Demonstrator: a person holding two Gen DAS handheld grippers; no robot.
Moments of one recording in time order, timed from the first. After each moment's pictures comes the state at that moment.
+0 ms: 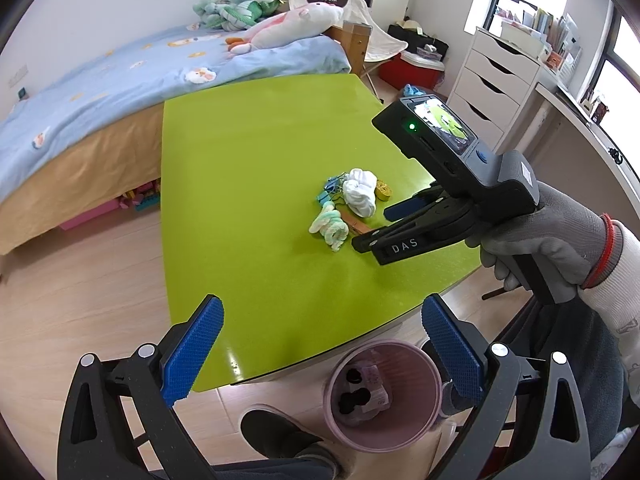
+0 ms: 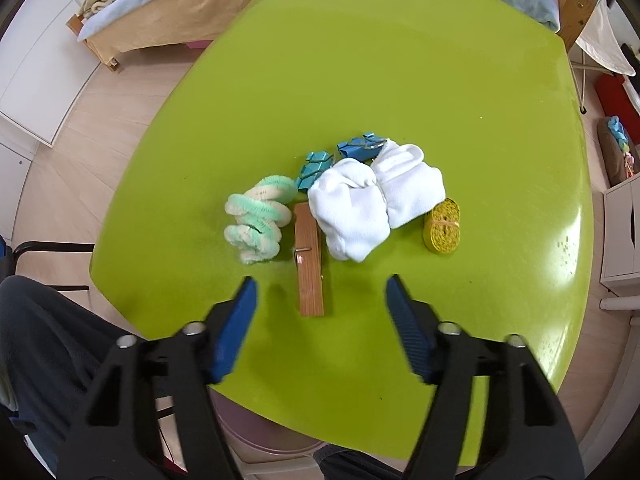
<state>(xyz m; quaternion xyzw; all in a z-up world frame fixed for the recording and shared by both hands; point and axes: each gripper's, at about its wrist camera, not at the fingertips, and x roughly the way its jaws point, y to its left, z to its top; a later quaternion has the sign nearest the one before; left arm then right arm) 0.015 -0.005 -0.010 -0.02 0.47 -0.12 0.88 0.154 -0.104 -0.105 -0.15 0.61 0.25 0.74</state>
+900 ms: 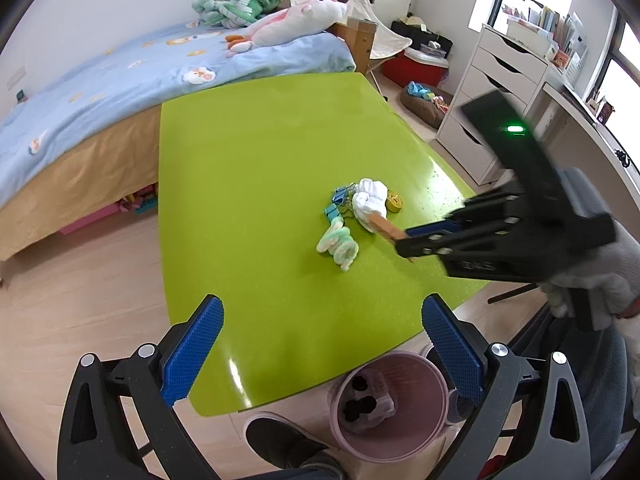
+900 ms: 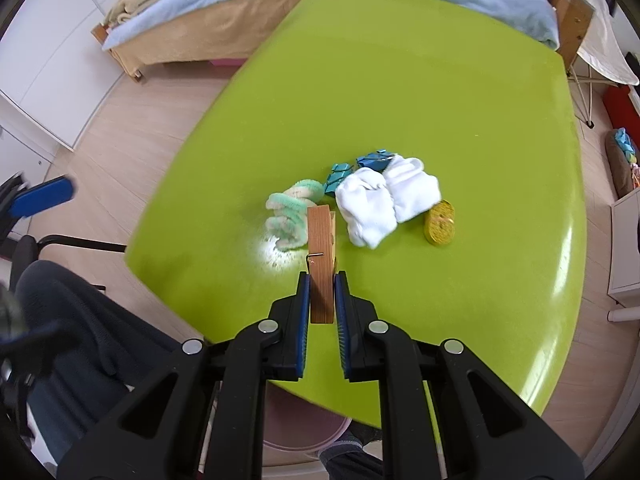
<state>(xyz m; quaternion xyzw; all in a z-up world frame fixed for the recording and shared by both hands) 0.043 -0.007 -0.013 -0.01 0.47 -0.11 0.87 0.122 -0.122 -0.070 -0.12 0.58 0.28 0.76</state>
